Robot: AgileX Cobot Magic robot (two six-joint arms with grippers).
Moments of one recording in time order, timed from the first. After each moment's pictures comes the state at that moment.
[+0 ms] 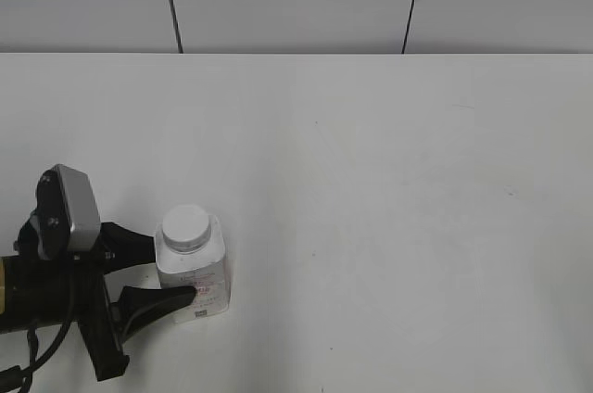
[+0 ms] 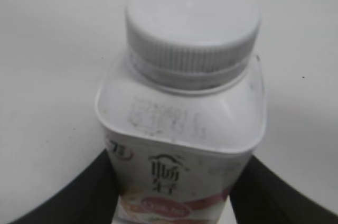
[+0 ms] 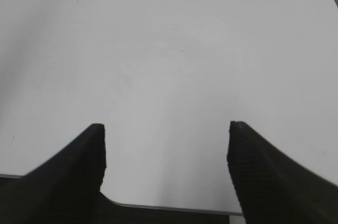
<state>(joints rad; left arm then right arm) -0.15 1.90 -0.28 1.02 -1.07 -0.04 0.07 -0.01 -0.51 0.12 1.10 -0.11</state>
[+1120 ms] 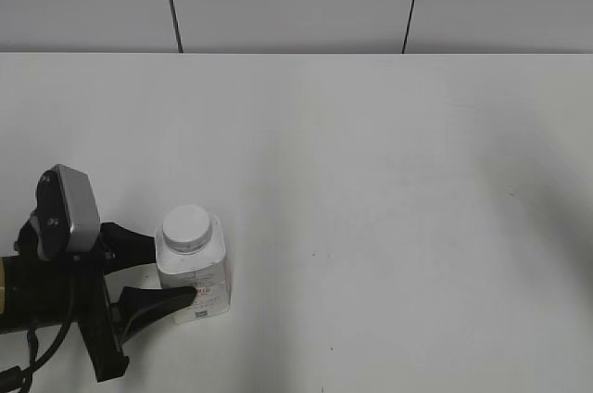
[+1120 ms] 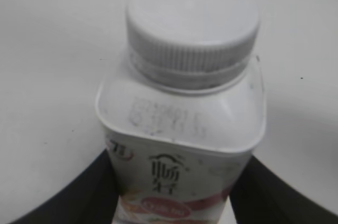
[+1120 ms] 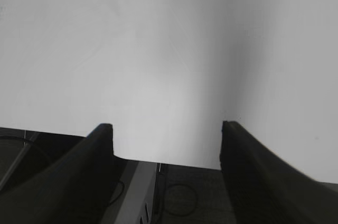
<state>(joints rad) -0.15 1.90 -0.28 1.02 -1.07 -0.04 0.07 1.20 -1.03 0.13 1.21 -0.14</state>
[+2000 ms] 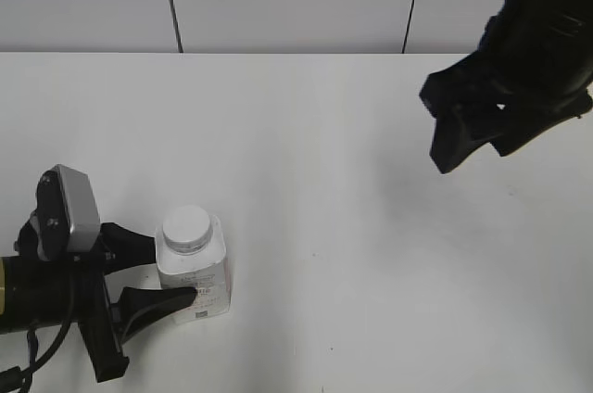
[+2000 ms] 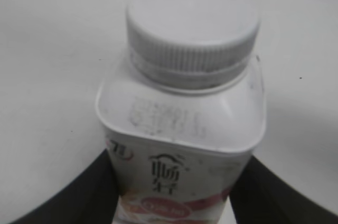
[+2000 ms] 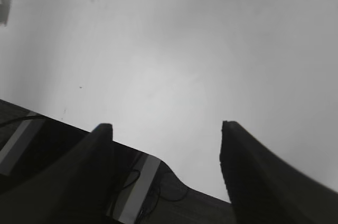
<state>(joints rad) -0.15 1.90 -0.28 1.02 -1.07 -0.04 0.50 1.55 -1.28 0.11 1.22 0.03</state>
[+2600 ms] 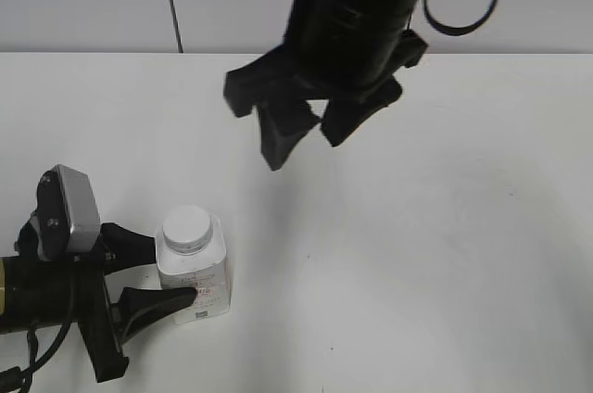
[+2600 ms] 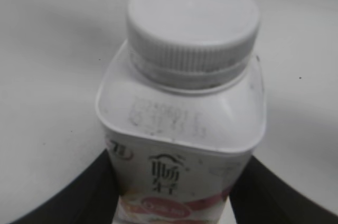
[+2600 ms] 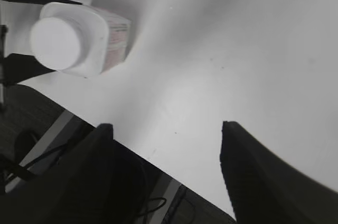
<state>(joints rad) -0.15 1.90 -0.28 1.02 -1.07 -0.04 0.77 1.79 -1.58 0.14 1.22 0.10</state>
